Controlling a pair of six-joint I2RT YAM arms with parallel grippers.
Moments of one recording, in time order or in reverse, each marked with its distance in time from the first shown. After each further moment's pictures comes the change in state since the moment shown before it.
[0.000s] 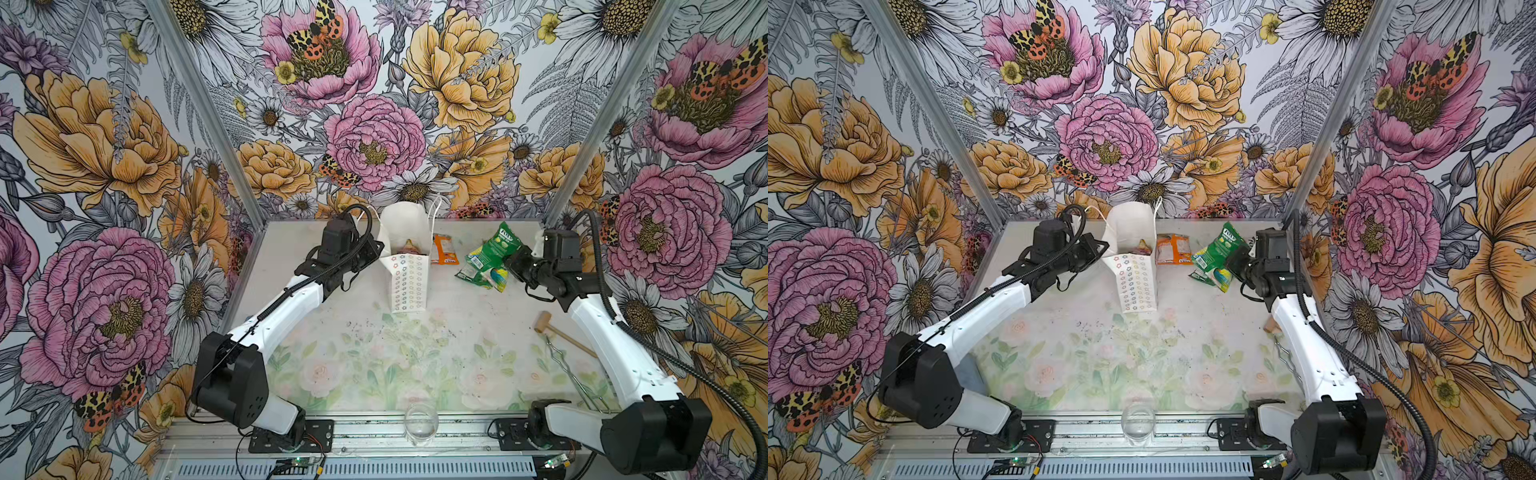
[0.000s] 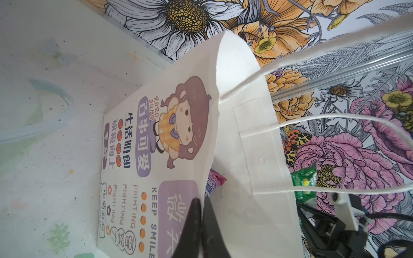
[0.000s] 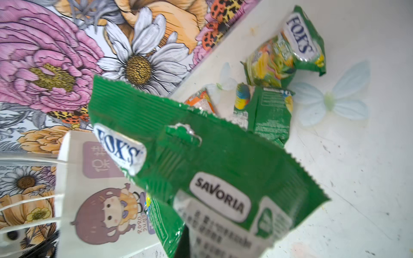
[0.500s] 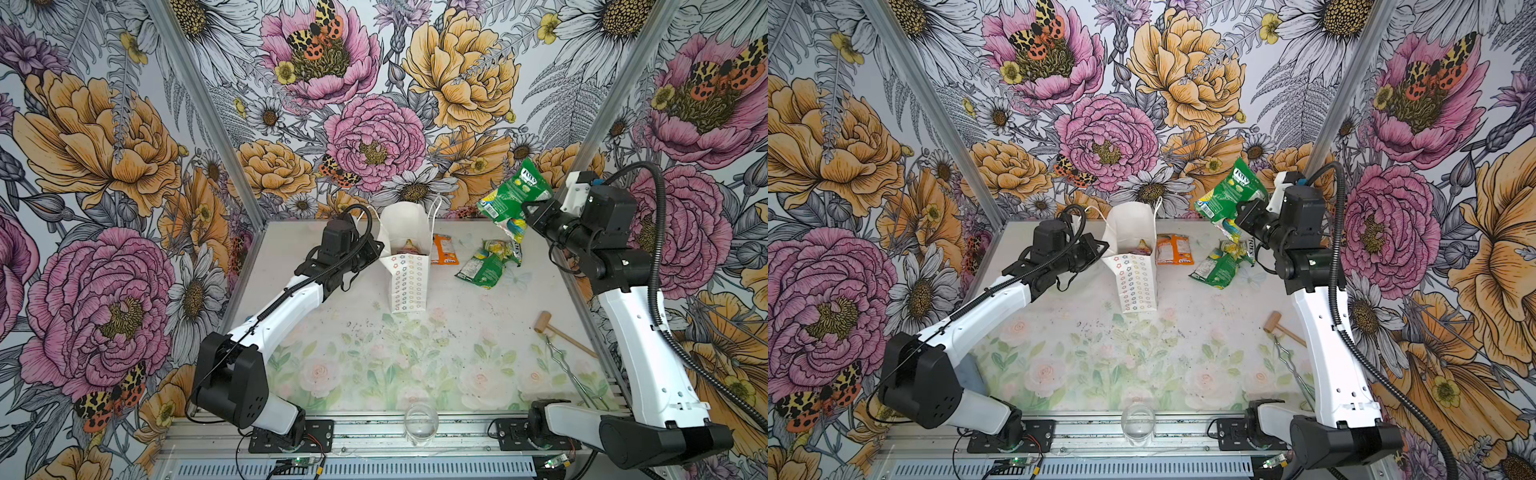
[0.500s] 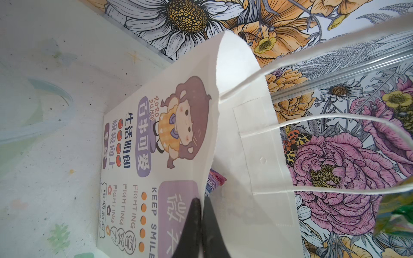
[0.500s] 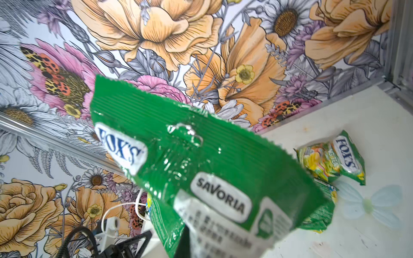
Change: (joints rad) left arm 0.000 0.000 0.000 0.000 0.000 0.000; right arm 0.010 0.048 0.464 -0.066 -0.019 -0.094
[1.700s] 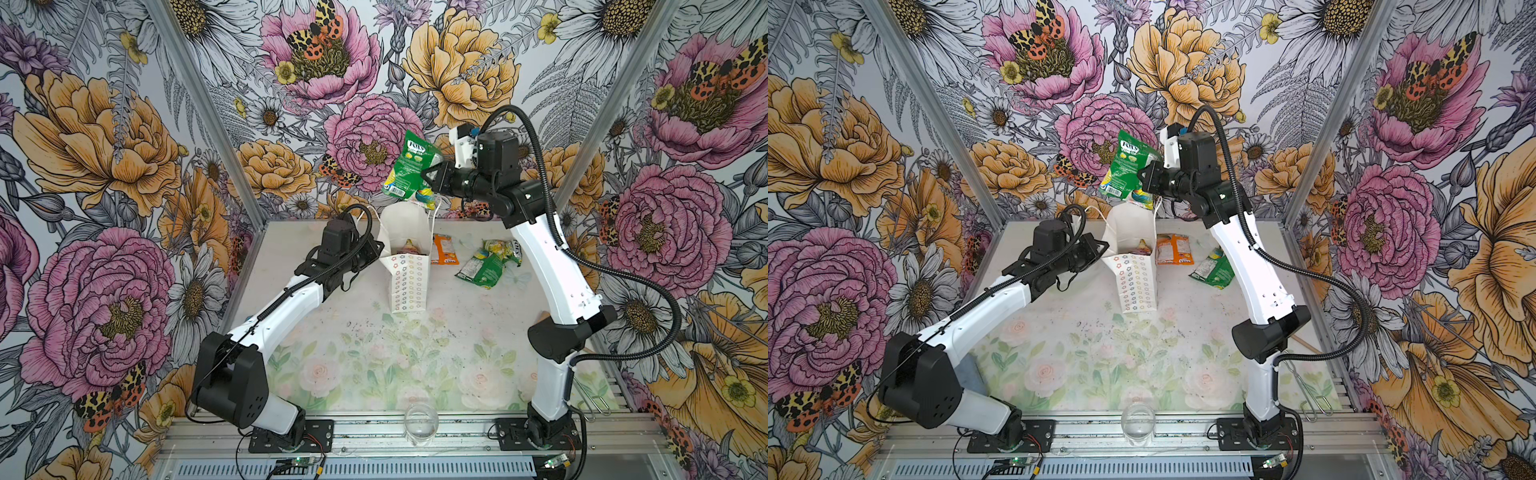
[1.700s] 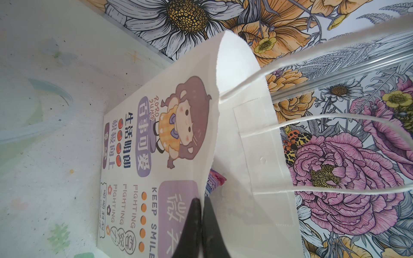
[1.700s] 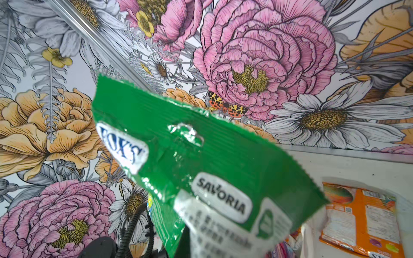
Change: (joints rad) left arm 0.000 0.000 0.000 0.000 0.000 0.000; right arm 0.414 0.705 0.890 -0.238 -0.025 -0.127
